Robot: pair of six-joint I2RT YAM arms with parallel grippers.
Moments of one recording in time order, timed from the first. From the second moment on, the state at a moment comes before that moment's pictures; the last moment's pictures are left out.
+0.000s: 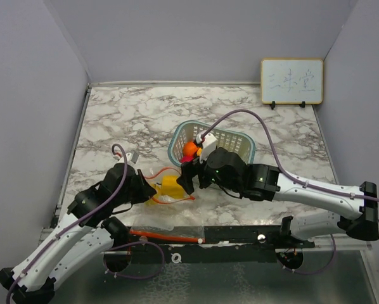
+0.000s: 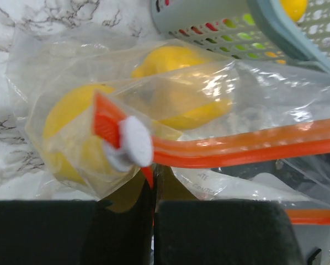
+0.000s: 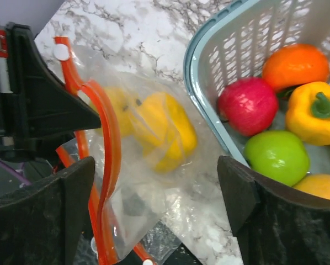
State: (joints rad) left arm -0.69 0.54 0.68 -0.91 -0.03 -0.83; right arm 1.23 1.26 1.13 -0.37 0.29 0.44
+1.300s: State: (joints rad) left arm -0.69 0.49 0.80 -0.70 -0.02 -0.70; right arm 0.78 1.78 1.22 -0.37 0.25 0.43
